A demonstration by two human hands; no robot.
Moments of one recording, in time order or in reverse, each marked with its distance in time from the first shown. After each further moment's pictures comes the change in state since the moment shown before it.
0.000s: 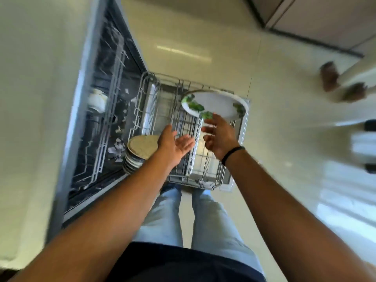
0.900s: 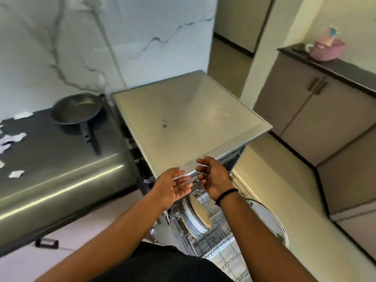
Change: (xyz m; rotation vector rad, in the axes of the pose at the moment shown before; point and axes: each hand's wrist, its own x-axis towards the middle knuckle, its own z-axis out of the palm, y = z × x) left_hand -0.294 -0.018 -0.189 -0.458 0.010 0.556; right_hand -0.277 0.056 0.143 -0.581 -0.704 -0.198
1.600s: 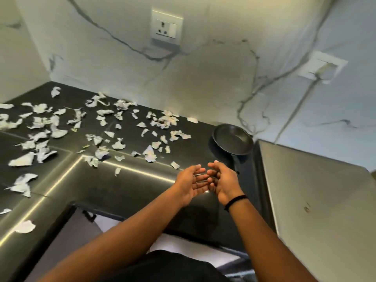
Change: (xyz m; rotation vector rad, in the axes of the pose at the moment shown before) left_hand -0.070 0.164 -0.333 -0.462 0.224 0.418; right_hand -0.010 0.124 0.413 -0.512 -0.502 -0.014
